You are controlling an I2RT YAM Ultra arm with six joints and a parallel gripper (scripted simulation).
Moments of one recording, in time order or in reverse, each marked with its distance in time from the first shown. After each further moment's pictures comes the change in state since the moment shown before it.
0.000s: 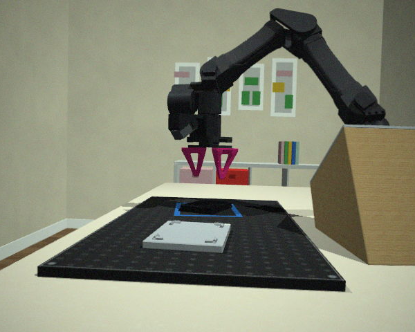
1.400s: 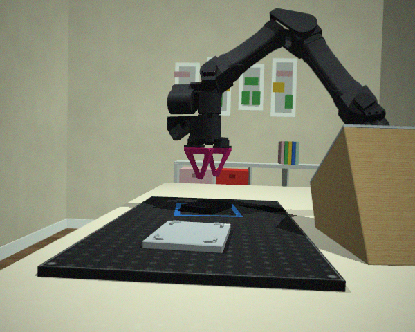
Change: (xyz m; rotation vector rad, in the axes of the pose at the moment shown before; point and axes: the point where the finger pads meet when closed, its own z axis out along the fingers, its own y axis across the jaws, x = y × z) arm 0.000 0.000 0.000 0.000 0.000 1.114
